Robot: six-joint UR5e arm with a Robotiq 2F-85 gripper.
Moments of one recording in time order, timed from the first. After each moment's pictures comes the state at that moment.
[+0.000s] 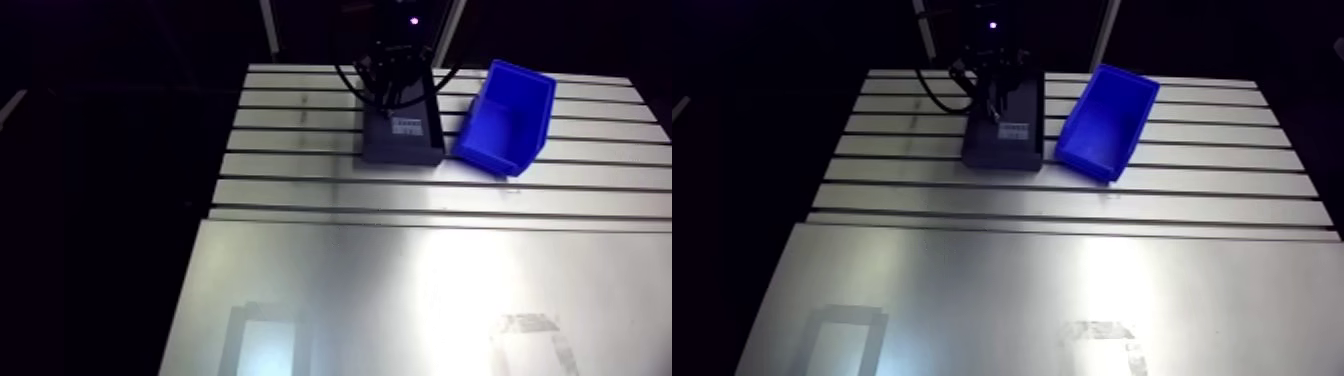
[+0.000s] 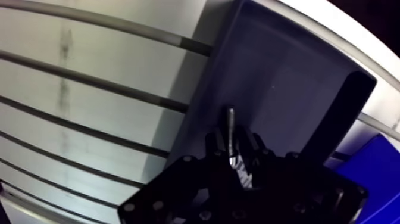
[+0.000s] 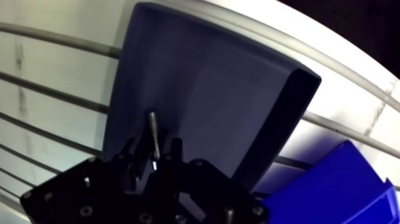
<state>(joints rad) 0.01 -0.97 1.61 -2.09 -1.60 -1.89</state>
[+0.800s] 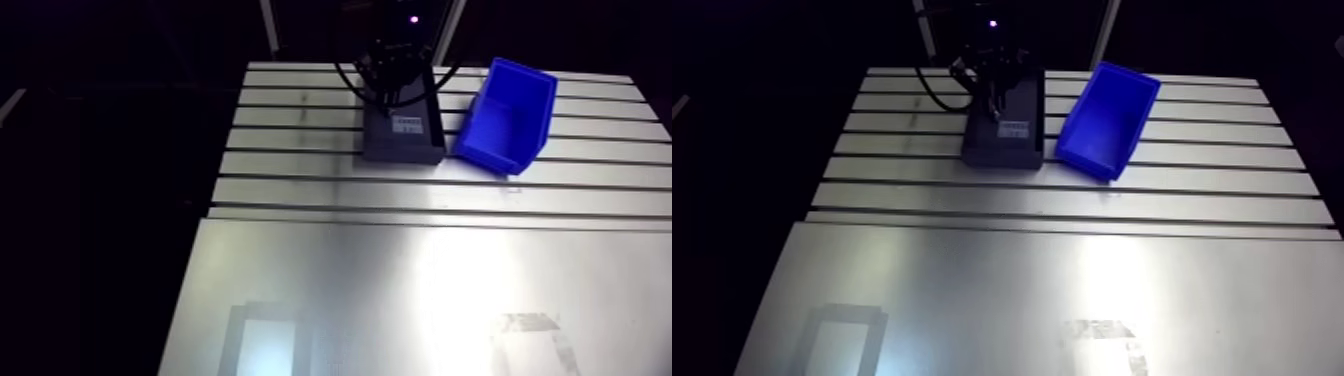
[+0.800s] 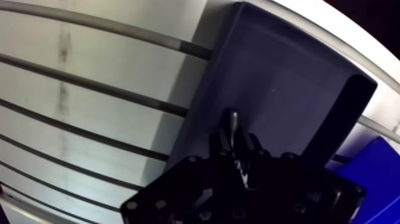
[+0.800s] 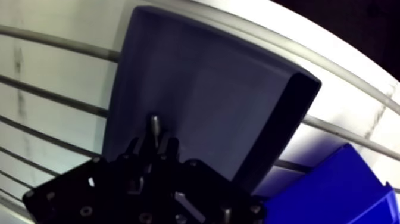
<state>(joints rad) 0.01 -0.97 1.61 -2.10 -1.60 -1.89</state>
